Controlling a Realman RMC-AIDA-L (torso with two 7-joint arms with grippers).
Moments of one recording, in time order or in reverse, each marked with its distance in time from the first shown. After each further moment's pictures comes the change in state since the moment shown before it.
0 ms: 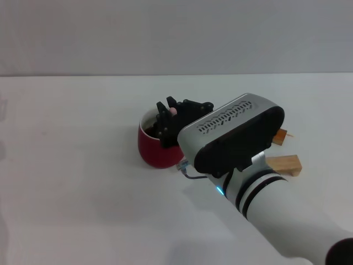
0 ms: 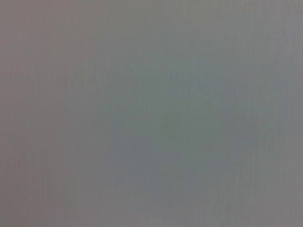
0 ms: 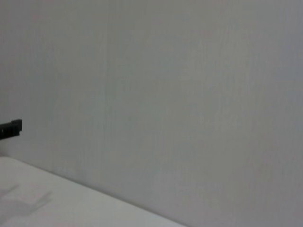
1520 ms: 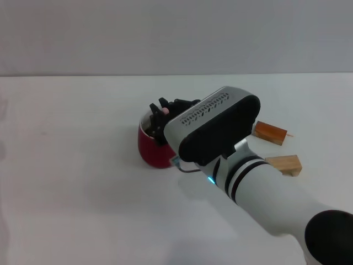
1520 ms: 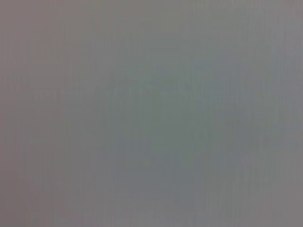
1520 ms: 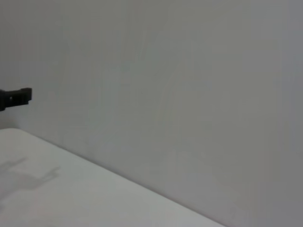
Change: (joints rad) left arm -0.002 -0.001 -0.001 0.000 -0.003 0.000 -0.003; right arm 0.144 0.002 0.002 -0.134 0.083 0.033 0.006
